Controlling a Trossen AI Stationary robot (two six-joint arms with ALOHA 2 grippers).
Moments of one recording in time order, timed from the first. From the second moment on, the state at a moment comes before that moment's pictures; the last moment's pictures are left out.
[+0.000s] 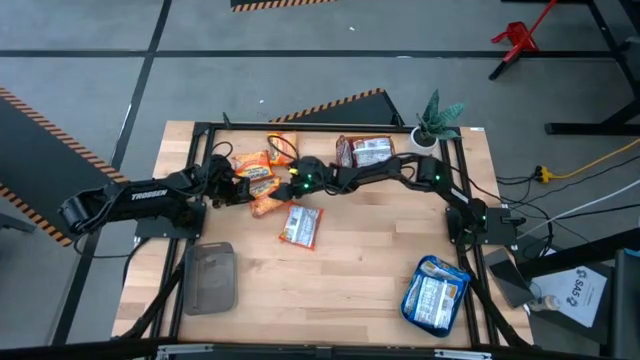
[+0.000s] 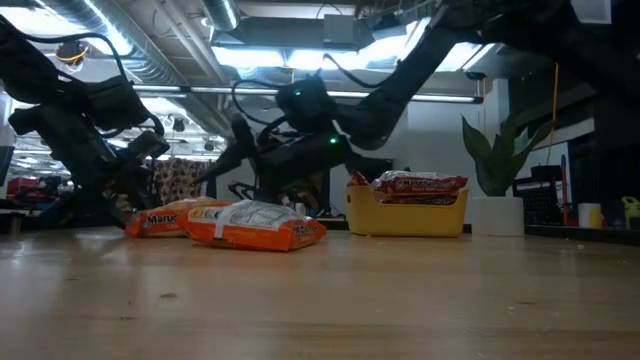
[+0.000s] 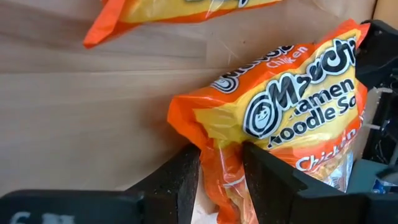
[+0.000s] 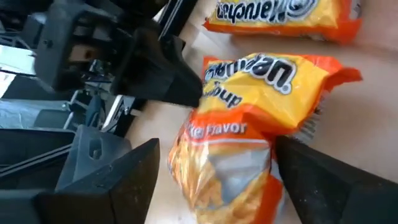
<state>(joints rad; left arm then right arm) 0.71 0.93 0.09 -0.16 0.41 -1.08 -0.21 2.38 1.54 0.44 -0.32 0.94</state>
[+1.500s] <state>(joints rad) 0.72 0.90 0.71 -0.63 0.63 -0.81 -0.12 2.23 1.67 0.12 -0.40 0.86</state>
